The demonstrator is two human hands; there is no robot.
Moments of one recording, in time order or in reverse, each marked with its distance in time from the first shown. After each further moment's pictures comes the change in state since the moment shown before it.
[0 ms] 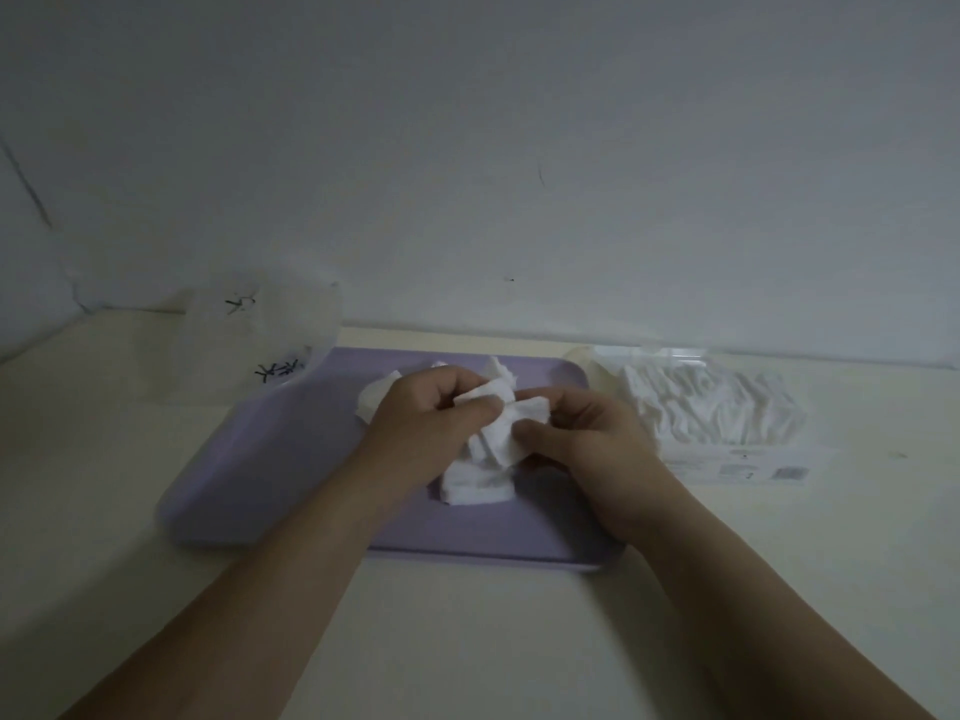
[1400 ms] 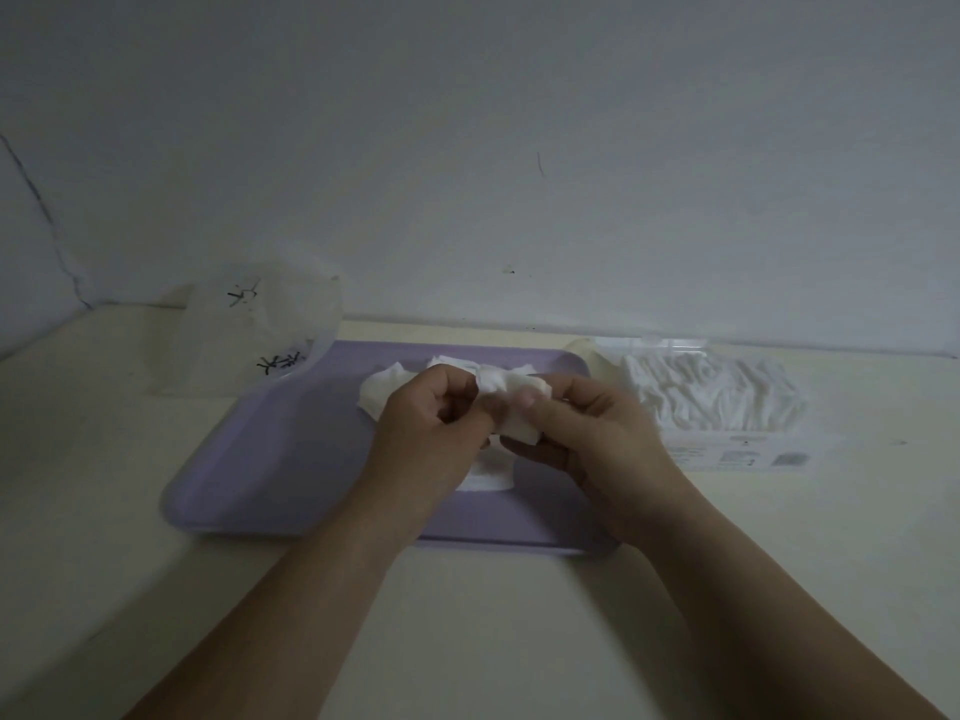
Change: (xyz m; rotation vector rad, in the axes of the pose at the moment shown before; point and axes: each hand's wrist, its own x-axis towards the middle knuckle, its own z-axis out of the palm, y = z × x) left_hand -0.024 -0.003 0.015 -0.089 0.155 0.038; right_hand -0.022 -0.018 0.014 0.256 -0.057 0.067
